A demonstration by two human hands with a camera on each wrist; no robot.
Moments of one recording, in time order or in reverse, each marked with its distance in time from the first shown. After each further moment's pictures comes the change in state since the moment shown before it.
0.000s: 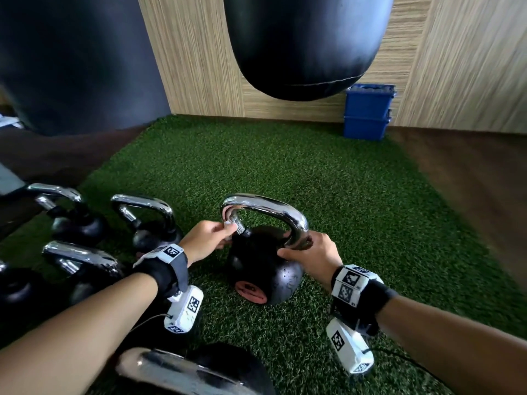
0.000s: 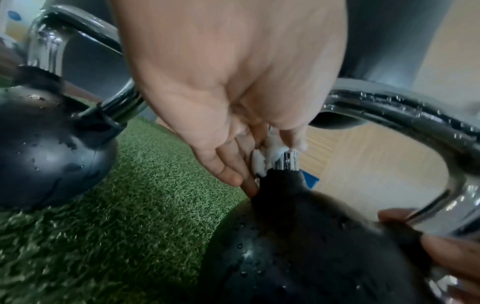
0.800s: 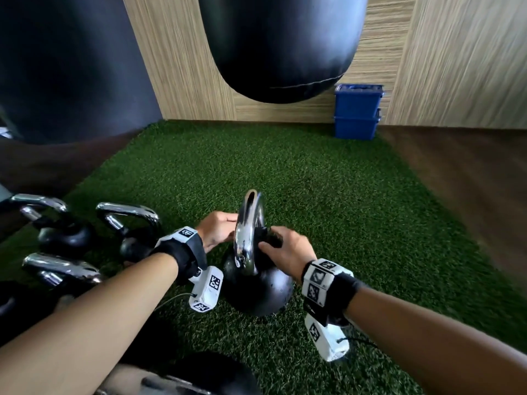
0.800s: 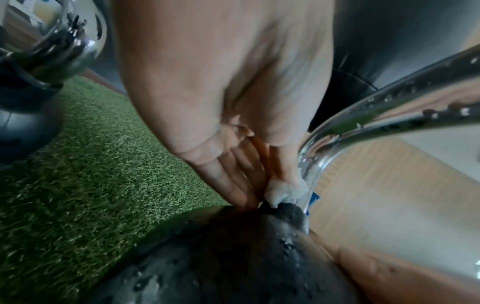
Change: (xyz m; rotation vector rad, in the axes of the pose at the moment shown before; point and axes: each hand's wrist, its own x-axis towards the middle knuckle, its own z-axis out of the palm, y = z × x) left_hand 0.027 0.053 0.036 -0.038 -0.037 -0.057; right_hand 0.024 -0.009 0.007 -0.618 0.085 -0.302
